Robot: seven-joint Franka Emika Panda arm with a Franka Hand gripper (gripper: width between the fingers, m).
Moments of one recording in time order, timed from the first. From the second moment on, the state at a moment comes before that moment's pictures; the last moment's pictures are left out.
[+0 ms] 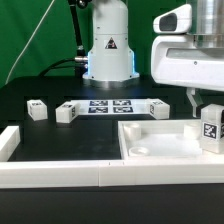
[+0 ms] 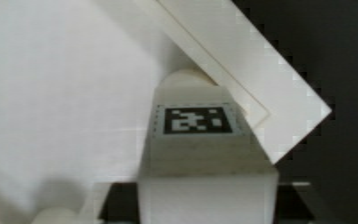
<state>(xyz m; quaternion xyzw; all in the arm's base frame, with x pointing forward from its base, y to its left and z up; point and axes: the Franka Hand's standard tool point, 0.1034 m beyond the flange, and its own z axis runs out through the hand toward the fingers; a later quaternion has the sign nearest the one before) 0.628 0.111 0.079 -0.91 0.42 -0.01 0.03</state>
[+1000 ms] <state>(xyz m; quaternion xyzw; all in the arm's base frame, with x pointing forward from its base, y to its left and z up) 0.627 0.126 0.080 -0.99 0.17 -0.02 0.03</state>
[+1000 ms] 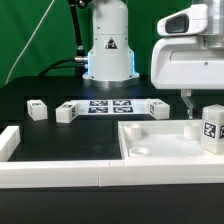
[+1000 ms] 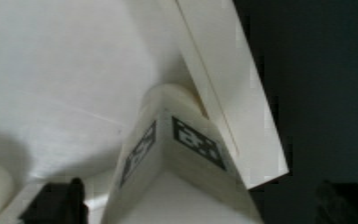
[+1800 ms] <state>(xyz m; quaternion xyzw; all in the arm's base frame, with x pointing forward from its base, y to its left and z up) 0.629 0.121 0.079 -0.97 -0.22 -0.03 0.01</state>
